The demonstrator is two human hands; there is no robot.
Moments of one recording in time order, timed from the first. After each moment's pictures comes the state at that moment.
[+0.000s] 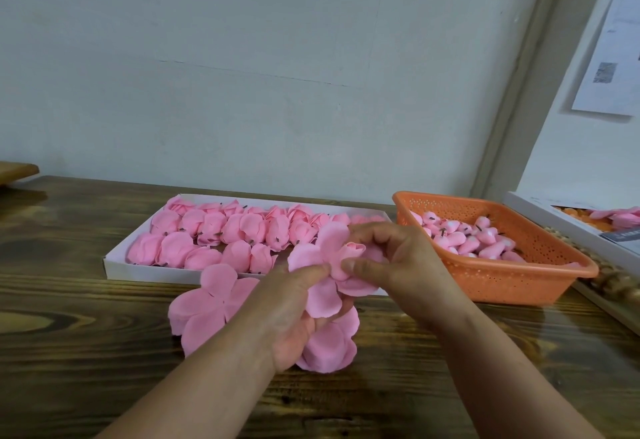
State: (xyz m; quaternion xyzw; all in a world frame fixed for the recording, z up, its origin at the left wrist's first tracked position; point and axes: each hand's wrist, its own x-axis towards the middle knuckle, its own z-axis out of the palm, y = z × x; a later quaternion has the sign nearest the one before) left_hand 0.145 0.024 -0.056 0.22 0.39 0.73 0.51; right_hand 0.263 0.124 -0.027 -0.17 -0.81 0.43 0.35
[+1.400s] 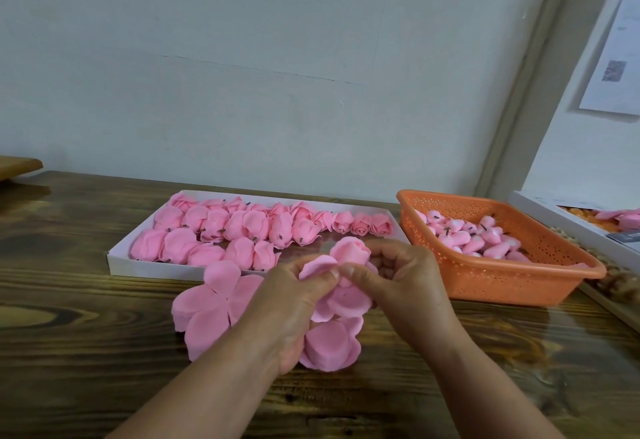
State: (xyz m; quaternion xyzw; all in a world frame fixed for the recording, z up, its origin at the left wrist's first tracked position) left_hand 0.145 0.023 -0.065 0.28 0.56 0.67 0.41; right_hand 0.261 0.108 -0.049 -0.16 -0.77 0.44 0.42
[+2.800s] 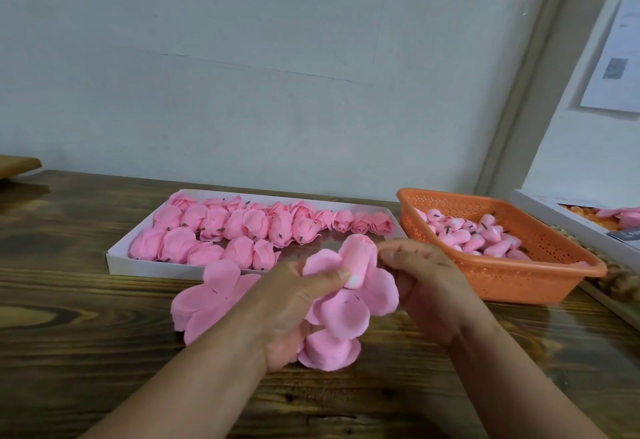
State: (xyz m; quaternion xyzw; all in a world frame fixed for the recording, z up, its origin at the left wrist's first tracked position) left_hand 0.141 0.011 -0.051 0.31 0.53 0.61 0.50; right_hand 0.276 0.135 -0.048 -0.12 -0.67 0.66 0.32
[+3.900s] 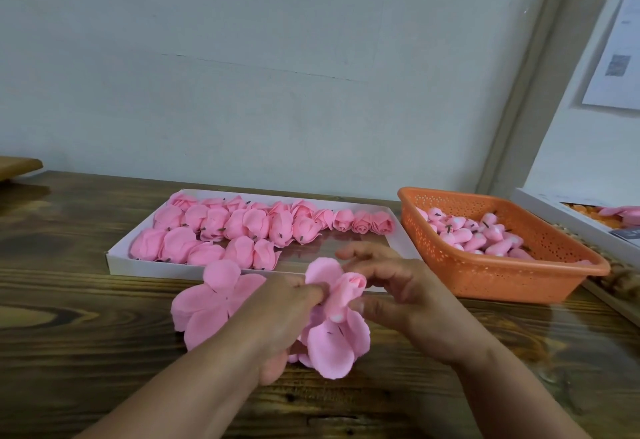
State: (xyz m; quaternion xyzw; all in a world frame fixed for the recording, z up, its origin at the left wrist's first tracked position) left_hand 0.140 0.014 -0.065 0.31 0.66 0.55 0.41; right_hand 0.279 0.121 -0.051 -0.08 -0.86 0.44 0.27
